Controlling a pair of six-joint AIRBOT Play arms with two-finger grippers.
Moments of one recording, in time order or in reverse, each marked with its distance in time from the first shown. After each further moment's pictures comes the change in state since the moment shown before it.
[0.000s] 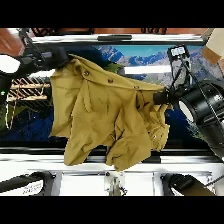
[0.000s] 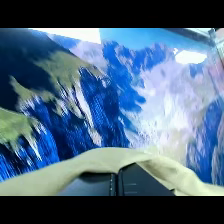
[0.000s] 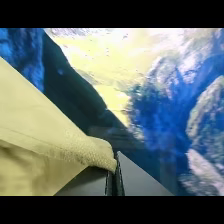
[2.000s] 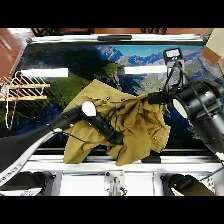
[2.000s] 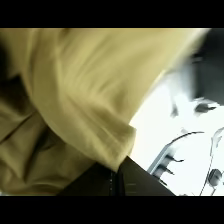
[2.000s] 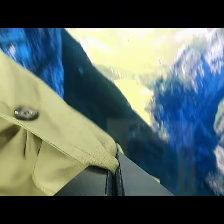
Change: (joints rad) left arm -0.562 -0.141 -0.216 -0.208 -0.469 0.156; right arm 0.000 -0.026 0.013 0.032 -0.031 0.047
